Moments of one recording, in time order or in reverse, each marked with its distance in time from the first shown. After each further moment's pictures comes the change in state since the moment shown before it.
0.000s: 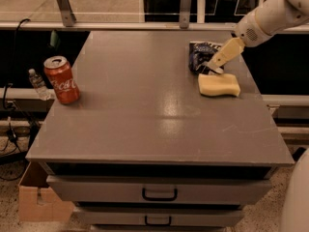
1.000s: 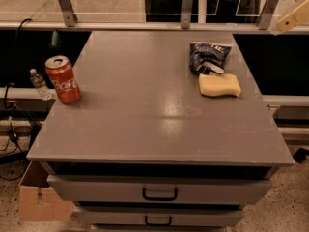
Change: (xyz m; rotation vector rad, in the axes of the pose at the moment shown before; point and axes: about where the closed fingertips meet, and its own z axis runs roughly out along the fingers) arm 0.009 -0.058 -0.177 0.234 -0.158 -0.041
